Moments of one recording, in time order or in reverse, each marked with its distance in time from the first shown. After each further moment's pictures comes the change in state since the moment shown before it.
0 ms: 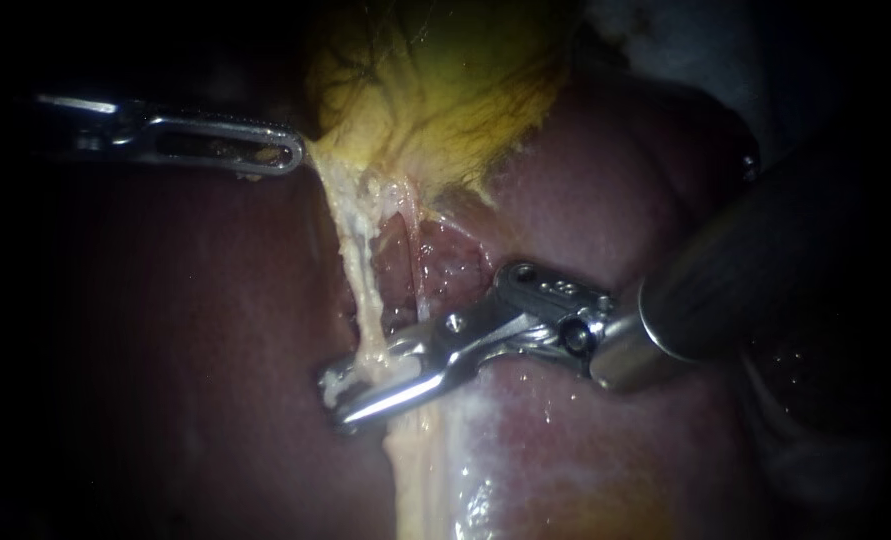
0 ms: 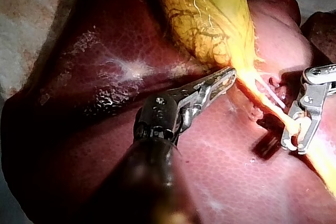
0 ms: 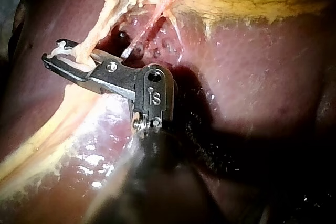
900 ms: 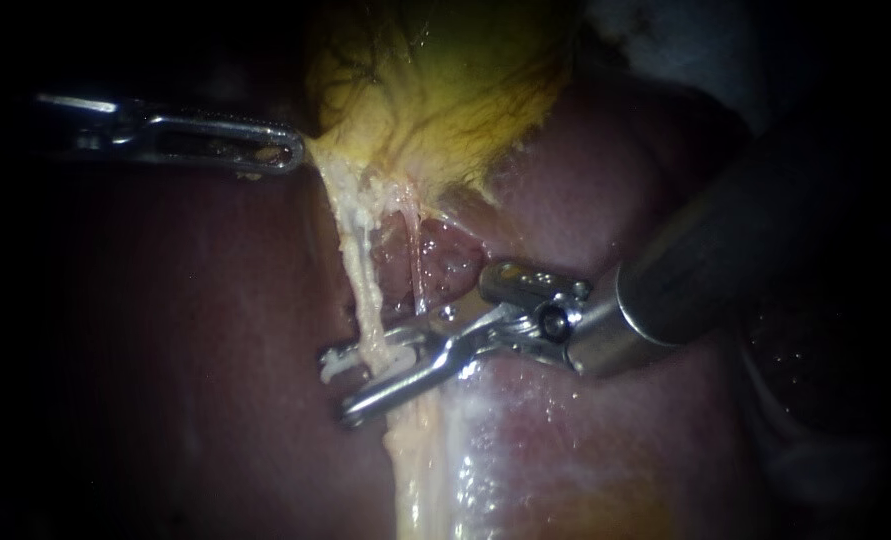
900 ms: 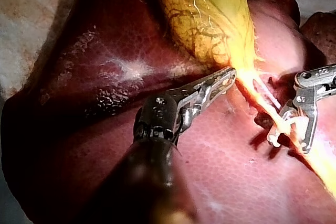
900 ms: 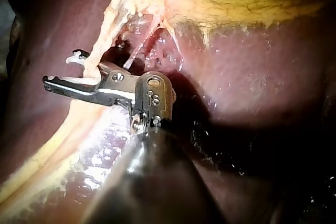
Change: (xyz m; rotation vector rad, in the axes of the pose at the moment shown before) right arm -0.001 0.001 0.000 -0.051 0.028 0.176; left arm 0.000 0.000 0.000 0.000 0.000 0.000
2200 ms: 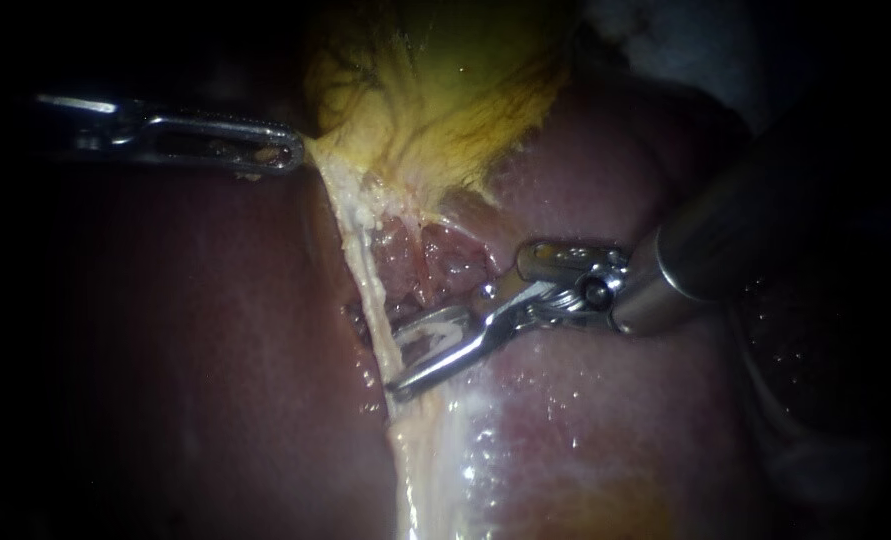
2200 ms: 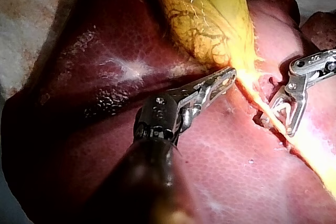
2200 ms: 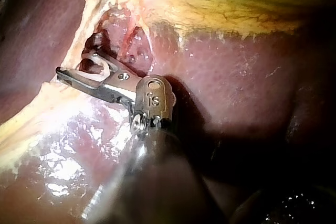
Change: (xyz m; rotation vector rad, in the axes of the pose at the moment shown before) right arm -0.001 0.005 -0.006 -0.291 -0.129 0.033; left arm 0.000 0.000 0.000 0.000 0.000 0.000
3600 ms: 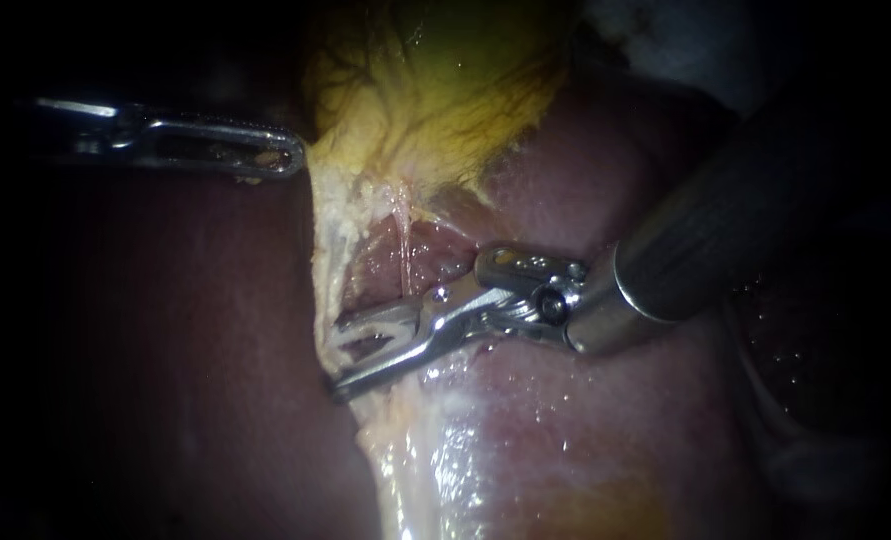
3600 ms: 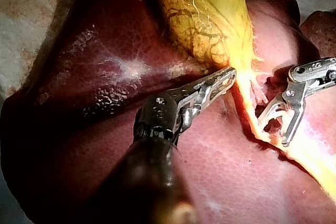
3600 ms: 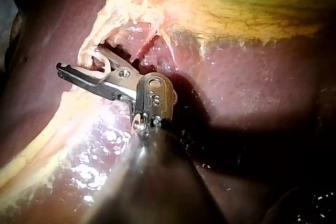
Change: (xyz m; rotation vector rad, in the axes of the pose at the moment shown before) right arm 0.003 -0.004 0.004 0.080 0.058 -0.009; left arm 0.000 0.000 0.000 -0.001 0.000 -0.001
